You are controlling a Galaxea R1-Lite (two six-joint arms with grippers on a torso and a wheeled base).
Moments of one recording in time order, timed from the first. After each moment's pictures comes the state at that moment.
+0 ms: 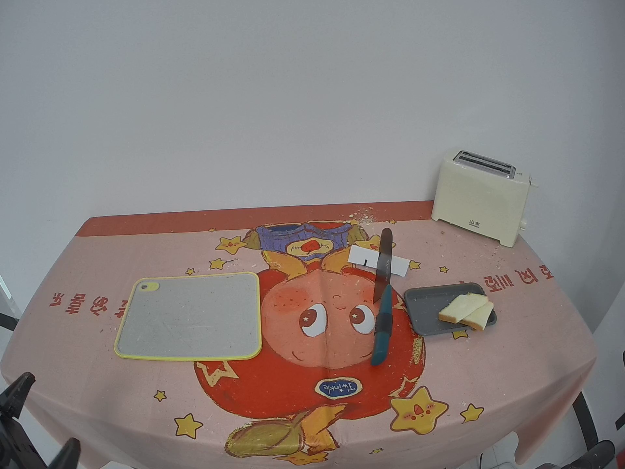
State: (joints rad) left arm -0.08 0.10 -0.09 -0.14 -0.37 0.02; right arm -0.02 0.17 -0.24 0.13 0.05 0.09
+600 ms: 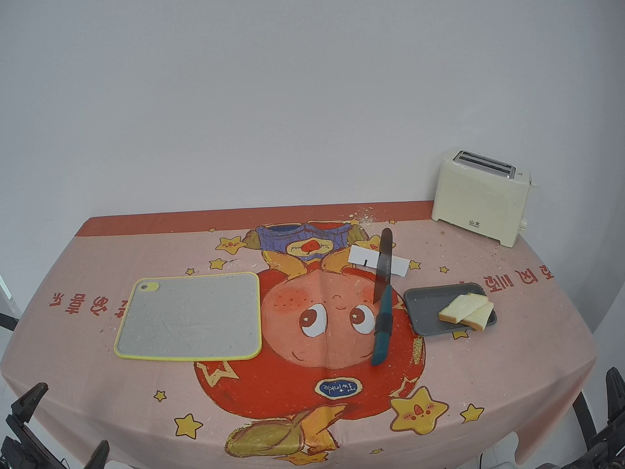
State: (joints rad) left arm -0.08 0.09 -0.02 -0.08 -0.19 0.27; right arm 0.00 0.02 -0.02 -0.01 -0.02 0.00
